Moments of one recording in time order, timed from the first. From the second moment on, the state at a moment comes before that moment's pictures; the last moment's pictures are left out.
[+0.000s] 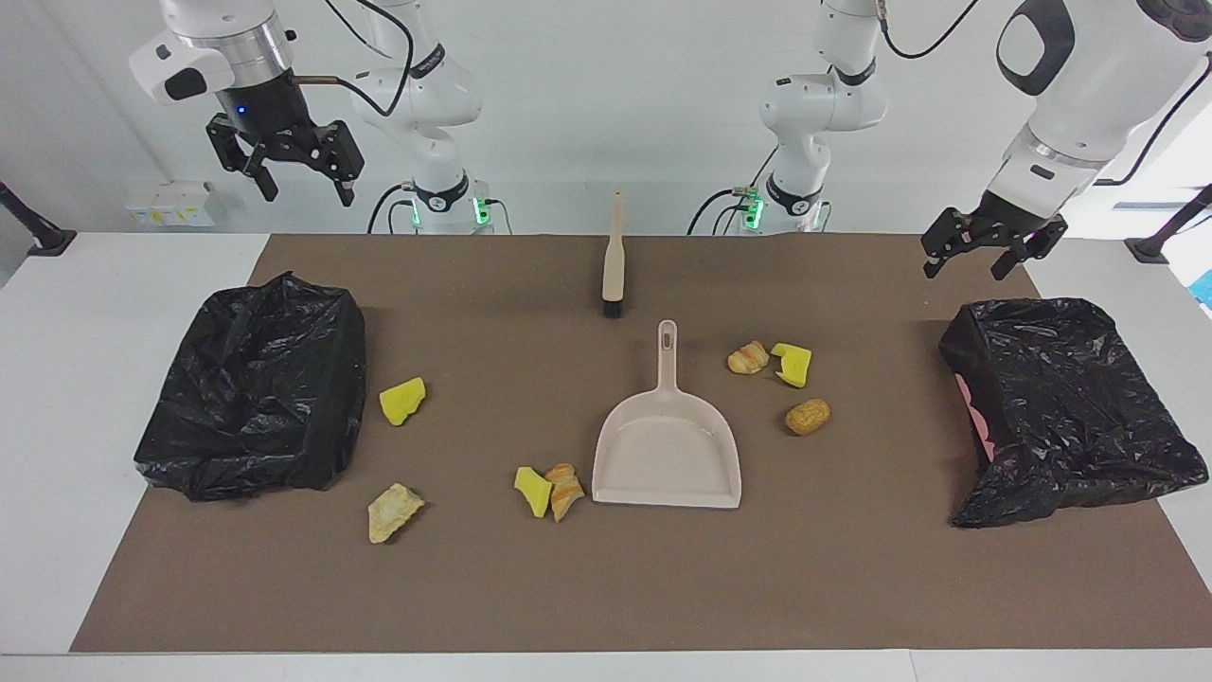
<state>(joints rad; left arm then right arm) -0.03 -0.04 -0.01 -1.68 -0.03 1.62 0.07 0.02 -0.06 0.00 -1.47 -0.02 1.41 0.11</state>
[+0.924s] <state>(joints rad) -0.57 -0.19 -0.03 -1.91 -0.03 1.61 -0.19 0.09 -0.04 0.00 -1.47 -0.02 1.45 0.14</state>
